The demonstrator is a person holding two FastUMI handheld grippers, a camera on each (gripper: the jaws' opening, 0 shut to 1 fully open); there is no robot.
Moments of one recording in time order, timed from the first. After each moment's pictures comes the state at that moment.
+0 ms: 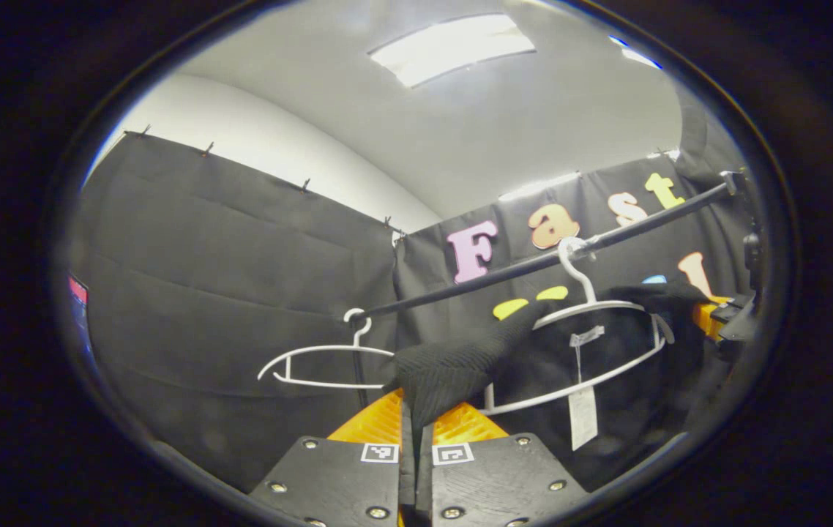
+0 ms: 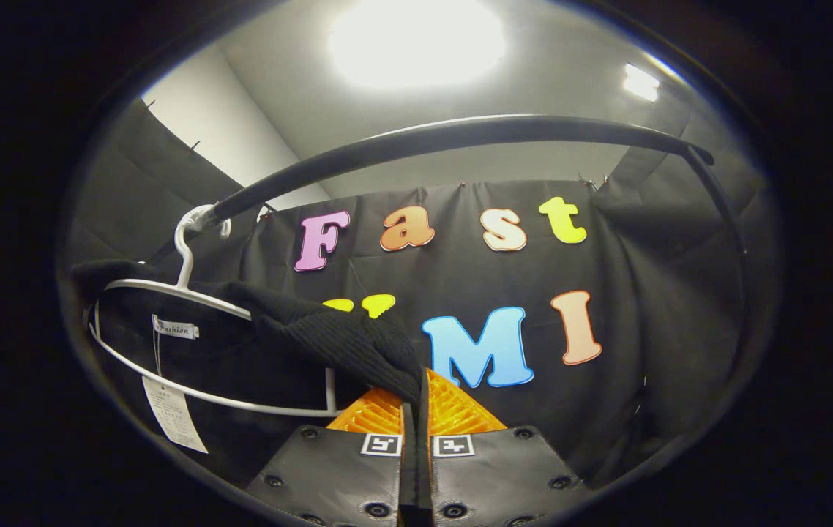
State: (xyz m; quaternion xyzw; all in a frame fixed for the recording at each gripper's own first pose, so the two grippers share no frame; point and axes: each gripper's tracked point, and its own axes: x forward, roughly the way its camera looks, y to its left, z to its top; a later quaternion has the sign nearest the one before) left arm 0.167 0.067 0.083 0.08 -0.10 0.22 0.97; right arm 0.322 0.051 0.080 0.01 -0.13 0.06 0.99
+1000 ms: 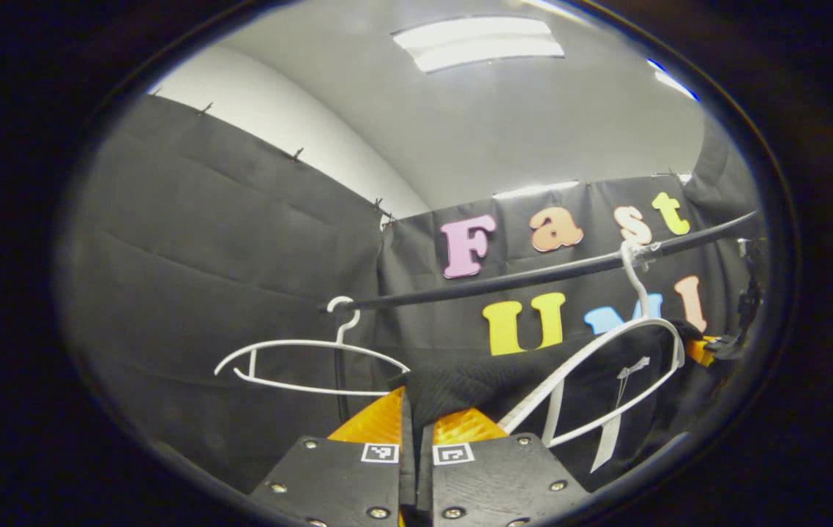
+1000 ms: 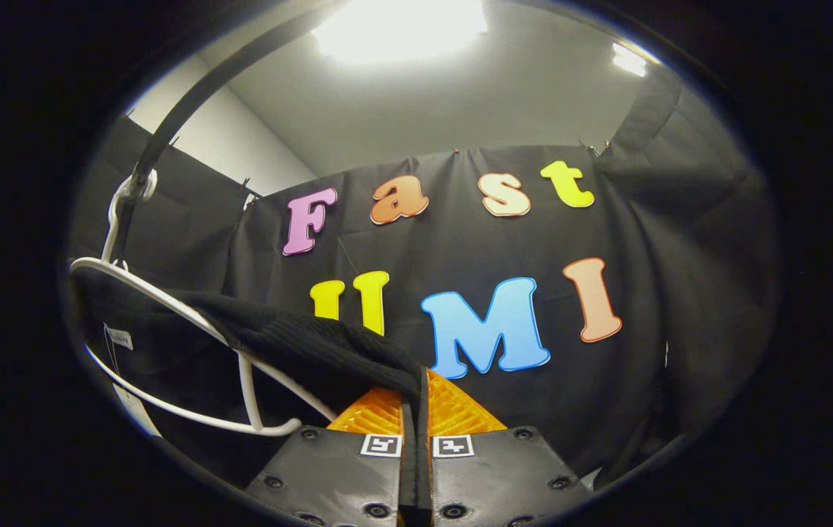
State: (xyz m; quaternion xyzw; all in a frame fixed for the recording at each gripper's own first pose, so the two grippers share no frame) left arm 0.234 0.122 0.070 0.01 -0.07 0.15 0.99; right arm 0.399 0.056 0.039 0.03 -0.06 0.09 0.99
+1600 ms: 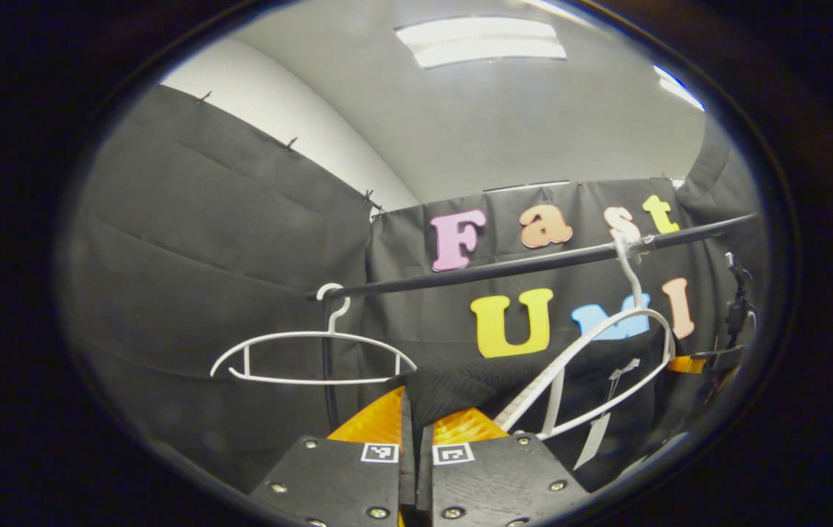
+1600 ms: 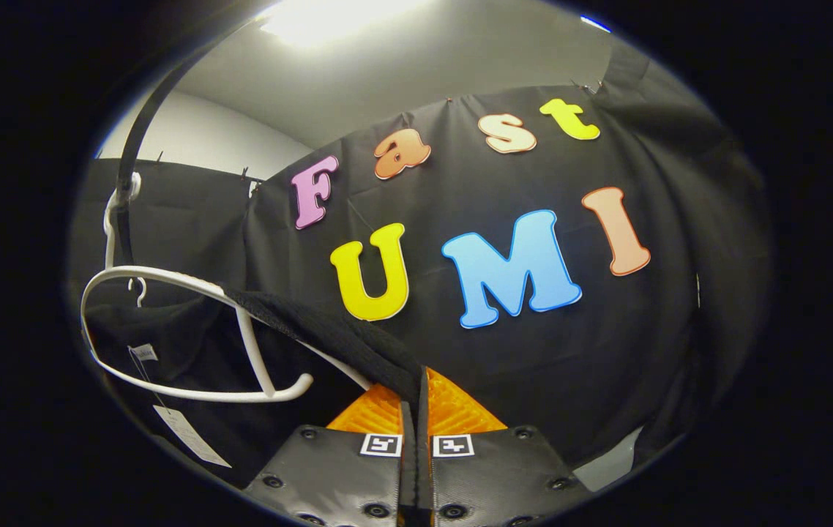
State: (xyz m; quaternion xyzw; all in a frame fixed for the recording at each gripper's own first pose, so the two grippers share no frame) left arm 0.236 0.123 0.062 0.00 -0.07 0.13 0.99; right arm 0.394 0.068 -0.003 0.12 0.06 0.14 0.98
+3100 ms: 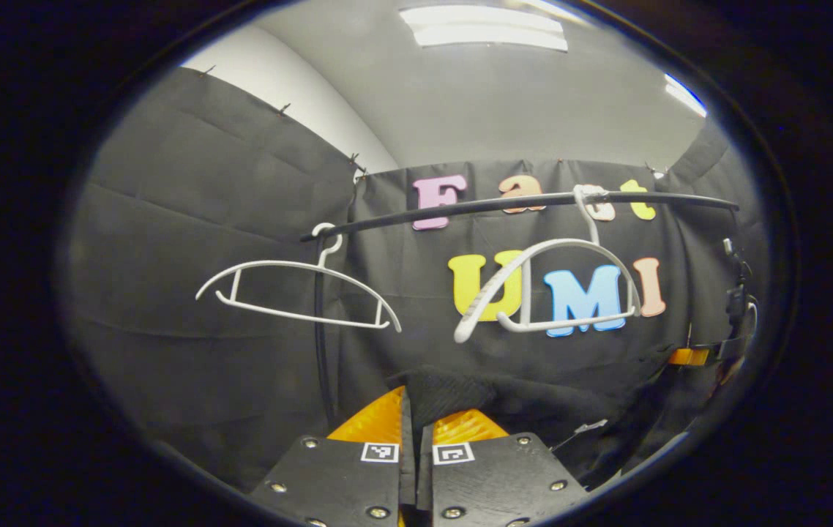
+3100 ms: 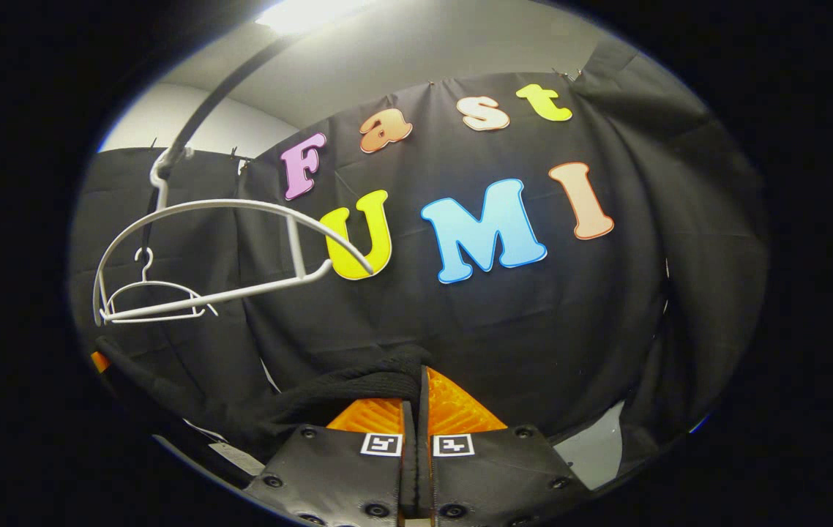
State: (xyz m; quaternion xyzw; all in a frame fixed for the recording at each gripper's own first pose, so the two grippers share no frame) left arm 0.188 0.102 -0.025 -0.03 0.00 0.06 1.00; right arm 0.297 0.052 -0.053 0.09 0.10 0.10 0.99
